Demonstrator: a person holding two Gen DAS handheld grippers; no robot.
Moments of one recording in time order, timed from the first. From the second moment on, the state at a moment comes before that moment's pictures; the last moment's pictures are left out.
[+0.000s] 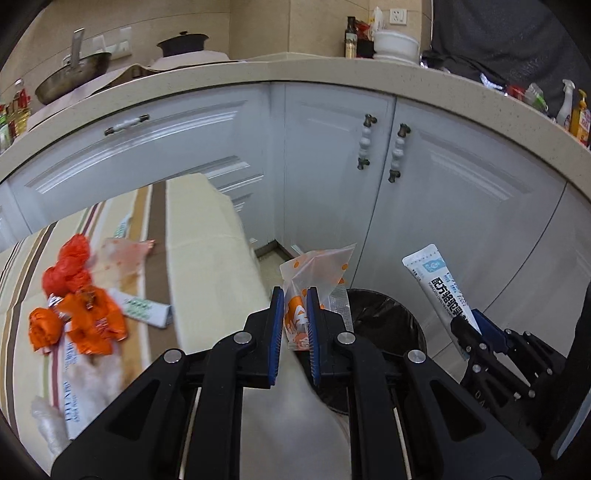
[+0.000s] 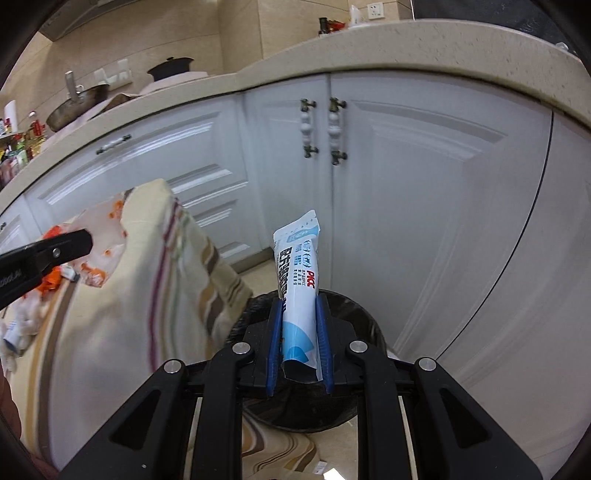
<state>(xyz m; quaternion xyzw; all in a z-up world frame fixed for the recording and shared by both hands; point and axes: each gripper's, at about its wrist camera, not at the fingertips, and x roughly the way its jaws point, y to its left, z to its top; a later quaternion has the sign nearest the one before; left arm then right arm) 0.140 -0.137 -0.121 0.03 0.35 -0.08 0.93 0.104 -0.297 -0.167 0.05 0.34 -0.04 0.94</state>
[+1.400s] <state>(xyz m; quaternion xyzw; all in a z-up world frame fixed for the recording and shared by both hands) 0.065 -0.001 -0.078 0.04 0.30 0.07 0.95 0.084 -0.184 -0.125 0.04 0.29 0.07 0.95</state>
